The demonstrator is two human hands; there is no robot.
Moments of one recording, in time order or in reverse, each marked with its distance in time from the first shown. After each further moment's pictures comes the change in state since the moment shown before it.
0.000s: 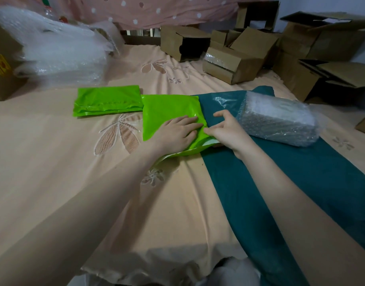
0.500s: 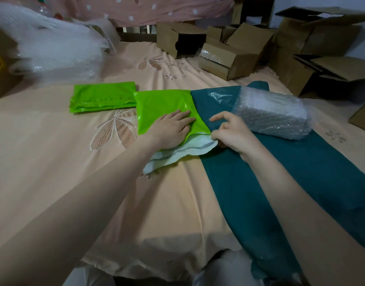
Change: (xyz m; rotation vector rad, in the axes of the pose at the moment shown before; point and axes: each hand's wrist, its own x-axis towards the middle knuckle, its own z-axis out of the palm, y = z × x) left_hand 0.002 -0.002 0.001 0.041 -0.082 -0.055; right_hand -0.024 0.008 -0.015 -0.049 0.004 -0.033
